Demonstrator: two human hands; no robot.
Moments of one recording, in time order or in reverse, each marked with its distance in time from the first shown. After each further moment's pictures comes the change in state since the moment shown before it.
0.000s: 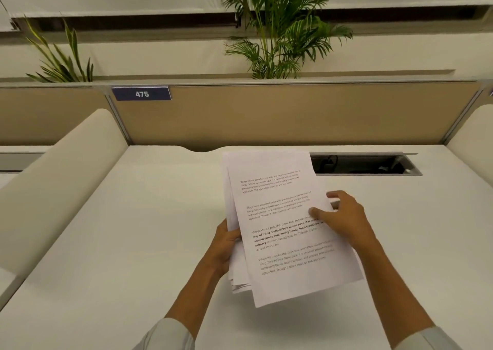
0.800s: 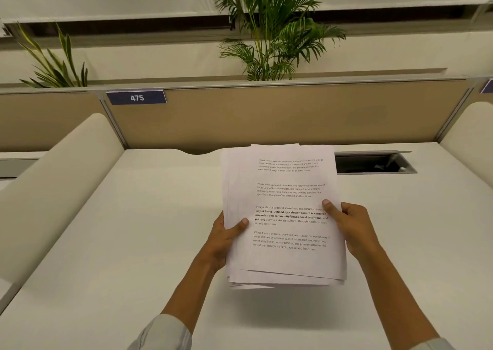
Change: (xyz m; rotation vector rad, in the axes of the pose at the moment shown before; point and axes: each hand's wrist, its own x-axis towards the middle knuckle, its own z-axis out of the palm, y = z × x) left_hand 0.008 0.012 -0.002 0.099 -0.019 0.055; right_hand 0.002 0.027 0.000 0.531 0.022 0.005
